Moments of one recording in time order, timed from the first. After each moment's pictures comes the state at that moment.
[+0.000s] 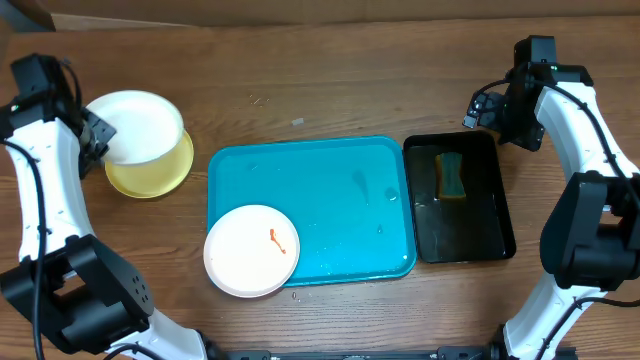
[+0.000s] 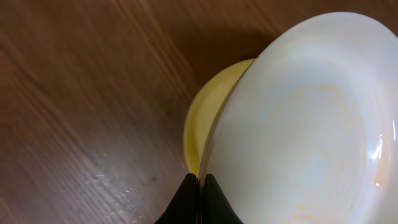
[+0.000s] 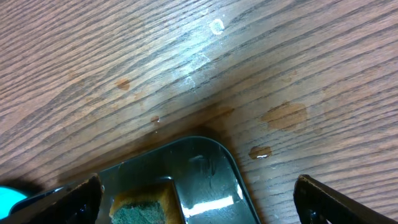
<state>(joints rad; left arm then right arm) 0.45 1.81 1.63 -1.04 -0.19 -0.55 -0.08 2.01 1.62 -0.96 -0.04 0.30</state>
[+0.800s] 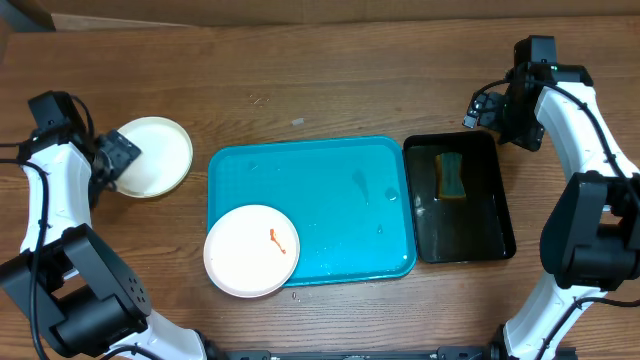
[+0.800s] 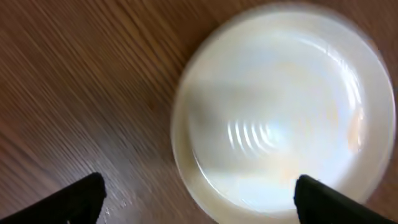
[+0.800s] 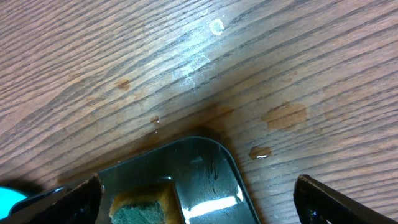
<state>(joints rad) 0.48 1.81 1.38 -0.83 -0.06 -0.45 -0.08 2.01 1.62 -0.96 -0.04 0.30</state>
